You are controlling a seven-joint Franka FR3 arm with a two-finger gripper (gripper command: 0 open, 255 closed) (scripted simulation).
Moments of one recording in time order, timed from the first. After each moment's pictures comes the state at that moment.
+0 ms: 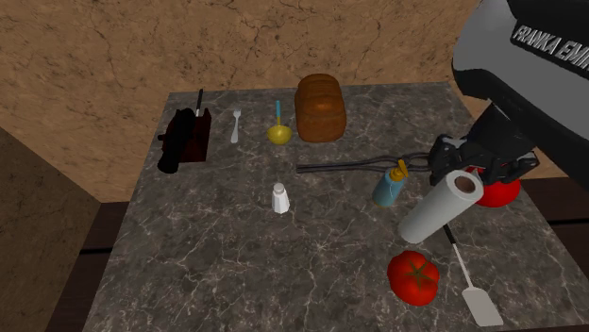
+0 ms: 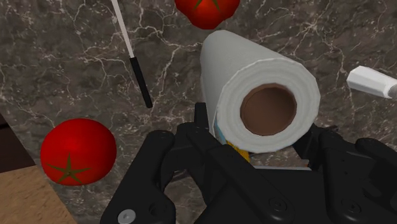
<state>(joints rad) -0.21 -0.47 -0.12 -2.33 -0.01 1.81 -0.24</state>
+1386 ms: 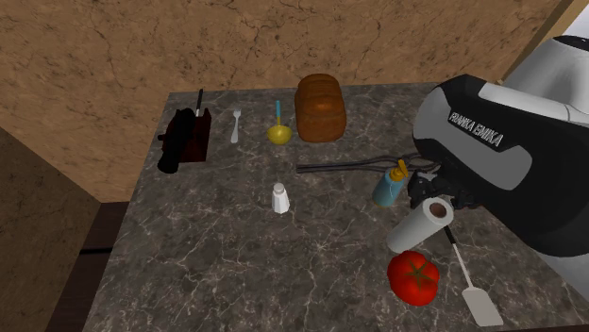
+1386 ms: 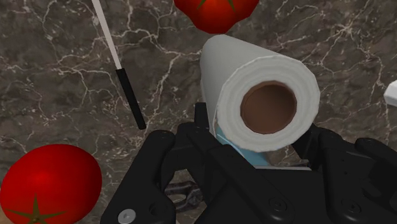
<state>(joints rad) -0.21 -0.40 -0.13 -2.52 -0.01 2.07 -0.25</state>
